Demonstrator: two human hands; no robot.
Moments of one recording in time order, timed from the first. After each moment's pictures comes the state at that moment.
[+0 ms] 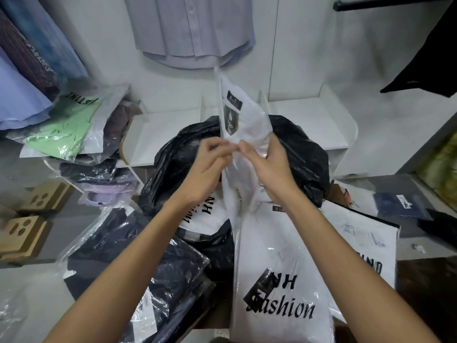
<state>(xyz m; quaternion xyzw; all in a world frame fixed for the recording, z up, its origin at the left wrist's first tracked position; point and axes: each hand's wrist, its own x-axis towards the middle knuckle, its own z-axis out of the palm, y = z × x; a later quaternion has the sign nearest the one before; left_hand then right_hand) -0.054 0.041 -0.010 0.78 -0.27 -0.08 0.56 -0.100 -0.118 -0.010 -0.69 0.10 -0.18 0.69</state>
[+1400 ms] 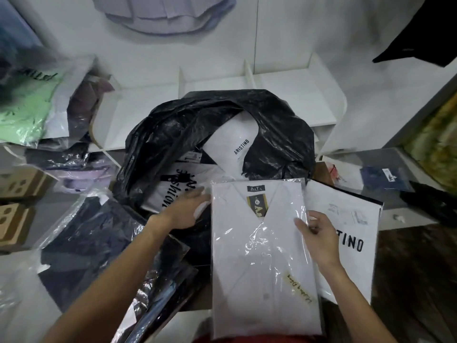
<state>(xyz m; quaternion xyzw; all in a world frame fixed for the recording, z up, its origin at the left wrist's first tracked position) -0.031 0.076 -0.177 0.90 -0.34 -0.27 0.07 -0.254 -0.222 -0.211 -0.72 0.41 -0.11 0.55</state>
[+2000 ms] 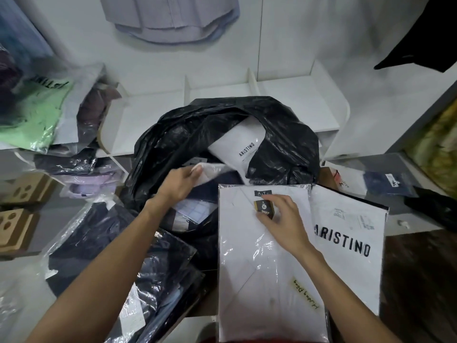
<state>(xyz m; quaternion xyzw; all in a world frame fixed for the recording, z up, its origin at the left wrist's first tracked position) 0.006 0.072 -0.119 0.91 -0.18 -0.14 0.33 -0.191 -0.166 -0.174 -0.85 0.18 -0.07 0.49</state>
